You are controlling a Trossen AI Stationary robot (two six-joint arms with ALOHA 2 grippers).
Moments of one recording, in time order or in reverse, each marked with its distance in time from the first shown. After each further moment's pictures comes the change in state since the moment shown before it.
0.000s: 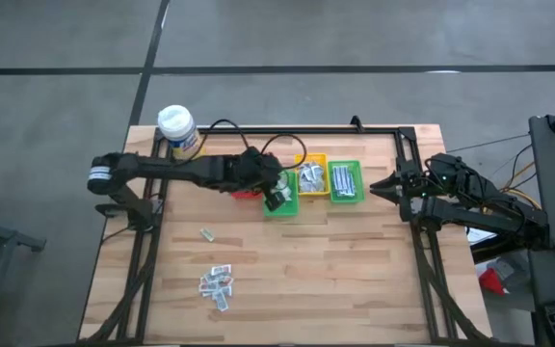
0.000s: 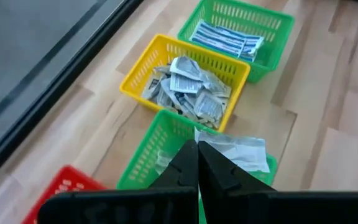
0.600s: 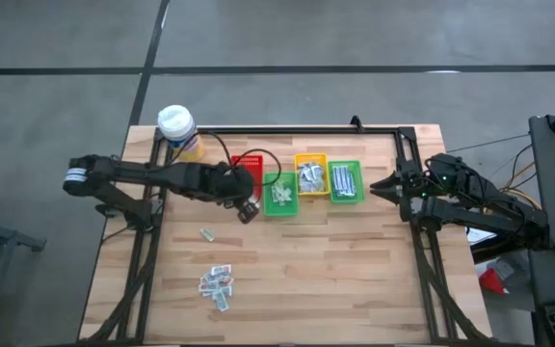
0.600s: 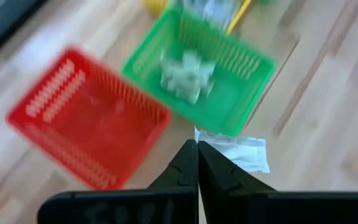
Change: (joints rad) left arm -0.080 -0.192 -0.157 -0.261 0.045 -0.267; right arm 0.000 -0.001 0.000 0.000 0.000 0.007
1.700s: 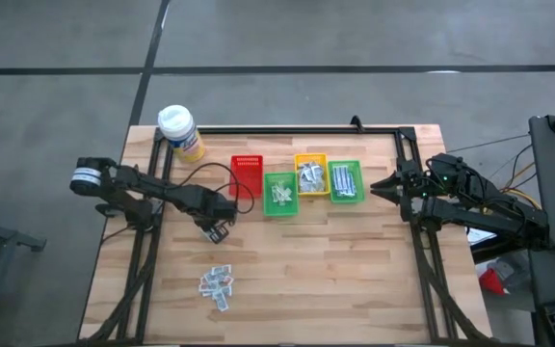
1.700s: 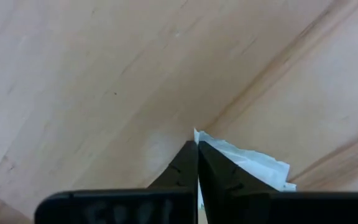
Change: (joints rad) left arm -0.002 0.080 -0.481 0.003 0.219 -0.203; right arm 0.000 -0.007 0.000 0.000 0.000 0.019
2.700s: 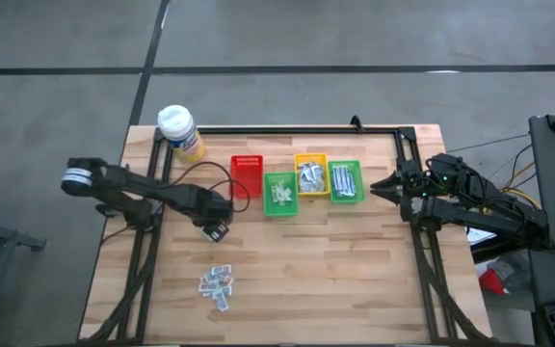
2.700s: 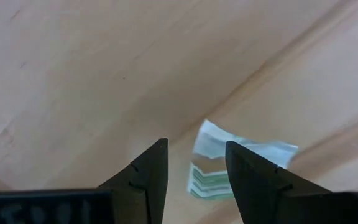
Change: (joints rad) left arm -0.024 -0.096 -0.002 -0.042 0.010 -0.134; right arm 0.000 0.000 0.000 0.000 0.000 0.000
